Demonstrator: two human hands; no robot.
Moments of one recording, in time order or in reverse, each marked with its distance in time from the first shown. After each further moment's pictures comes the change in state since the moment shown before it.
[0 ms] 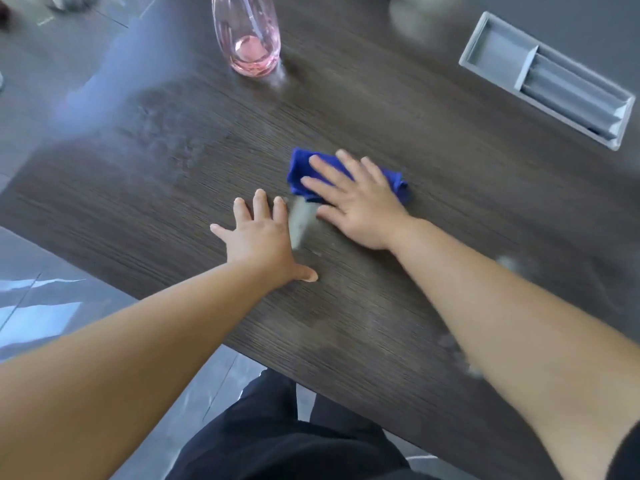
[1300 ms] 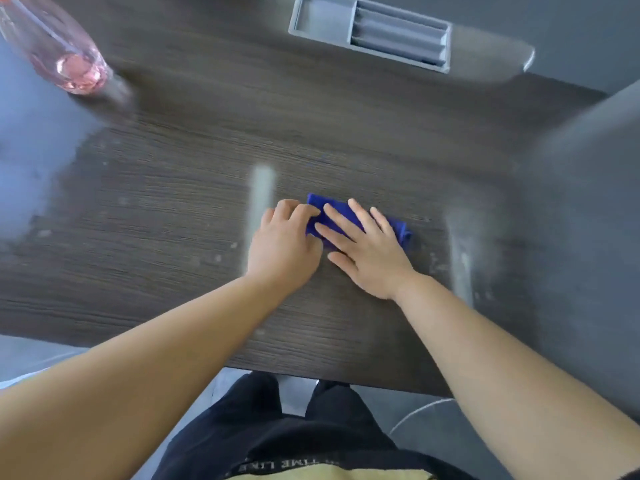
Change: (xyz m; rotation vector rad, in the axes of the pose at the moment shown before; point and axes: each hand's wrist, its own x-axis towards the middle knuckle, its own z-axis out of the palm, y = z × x) left_hand -0.071 0.152 0.032 -0.335 0.209 0.482; right_hand -0.215 0.049 0.072 0.051 0.156 0.263
